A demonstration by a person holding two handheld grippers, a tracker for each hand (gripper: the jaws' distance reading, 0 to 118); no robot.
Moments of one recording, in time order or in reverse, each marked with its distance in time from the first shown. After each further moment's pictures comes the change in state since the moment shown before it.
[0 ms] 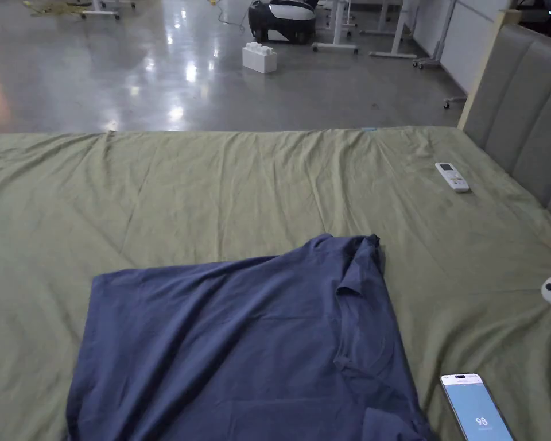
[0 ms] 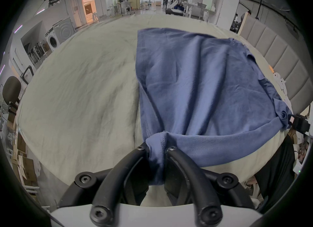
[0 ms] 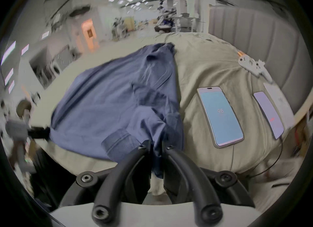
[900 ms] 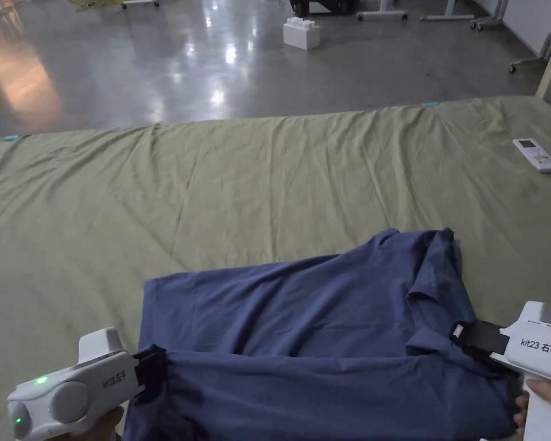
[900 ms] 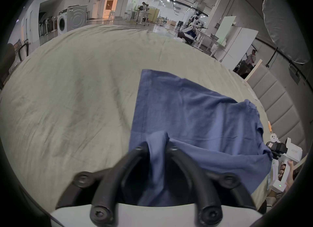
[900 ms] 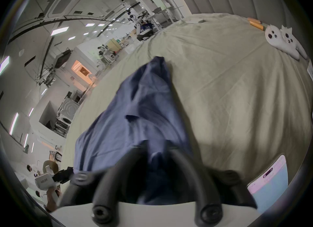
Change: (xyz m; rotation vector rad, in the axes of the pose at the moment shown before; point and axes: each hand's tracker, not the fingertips) left arm -0.037 0.155 -0.111 0.133 -0.107 0.277; right arm 0.042 0.146 -0.186 -0.012 0.111 -0.357
